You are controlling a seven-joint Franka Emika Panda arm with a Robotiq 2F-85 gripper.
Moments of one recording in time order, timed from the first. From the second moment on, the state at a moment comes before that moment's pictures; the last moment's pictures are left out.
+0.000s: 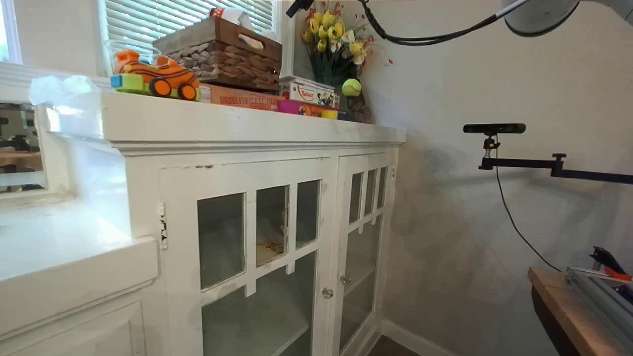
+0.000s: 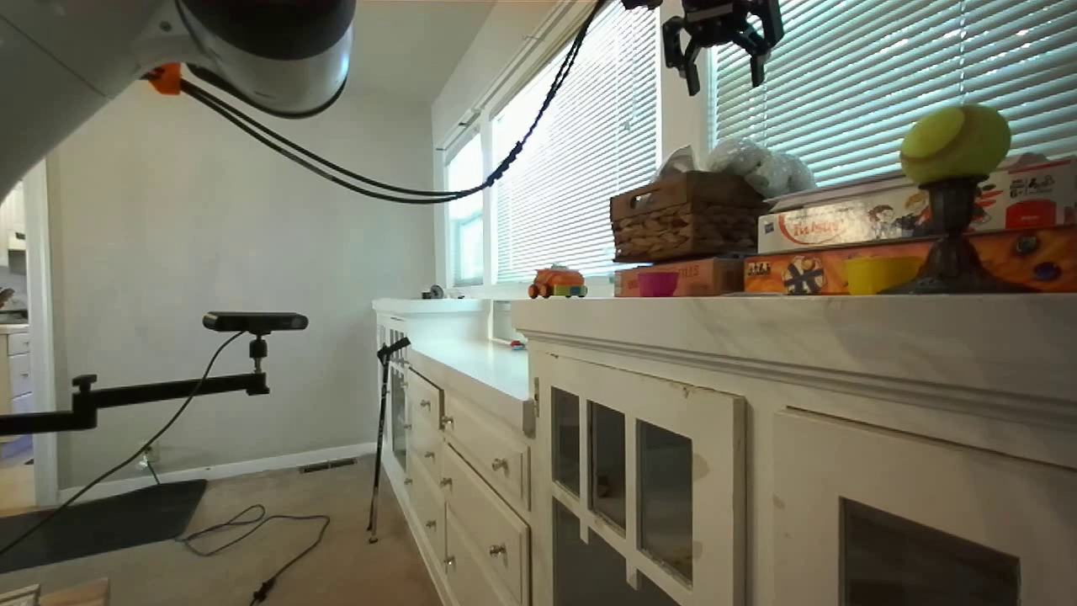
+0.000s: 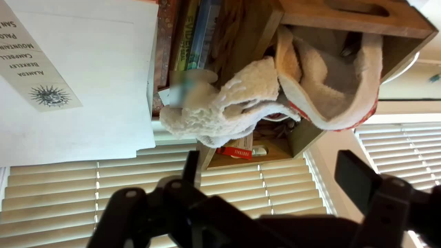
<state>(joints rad) -0.34 0.70 0.11 -0.44 0.27 1.80 -0.20</state>
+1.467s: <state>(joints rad) -0.38 0.84 0.20 -0.44 0.34 1.92 -0.19</state>
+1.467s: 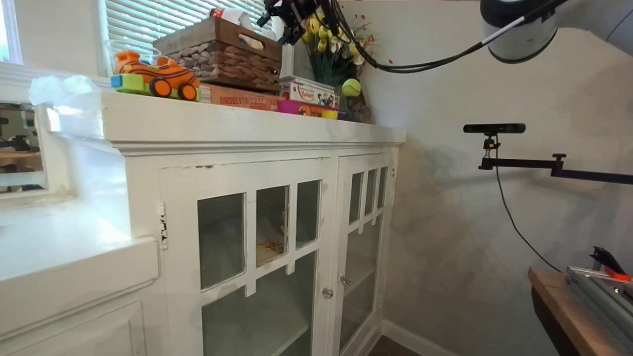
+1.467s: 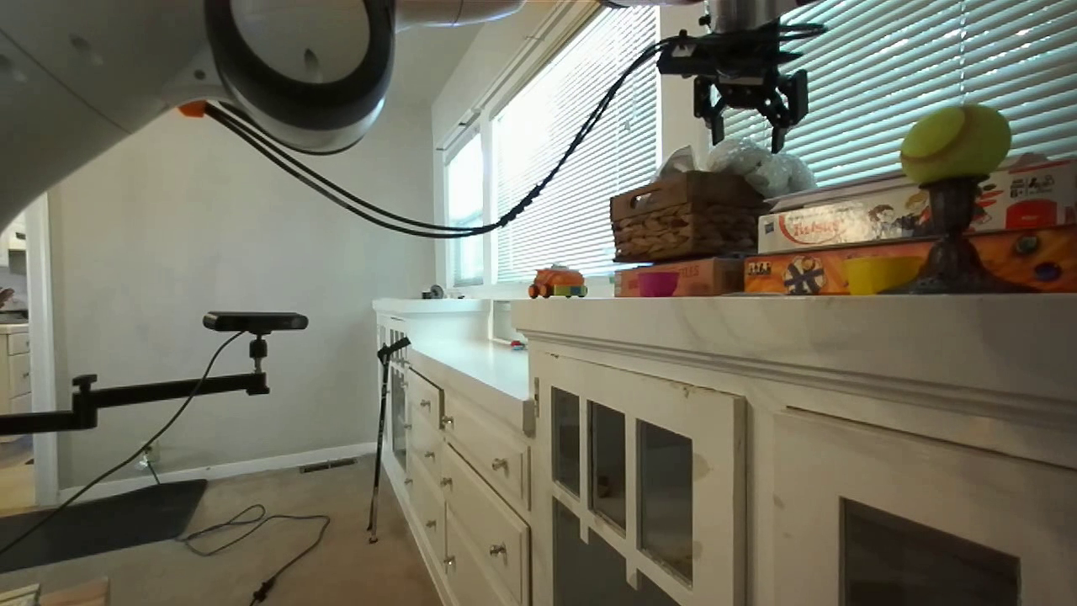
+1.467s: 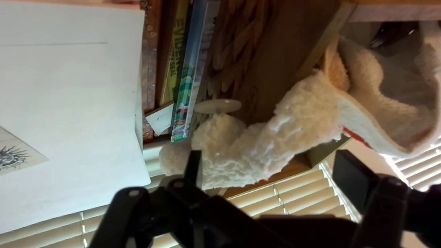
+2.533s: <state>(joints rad) -0.37 0.83 0.20 -0.44 0.34 1.99 -0.24</state>
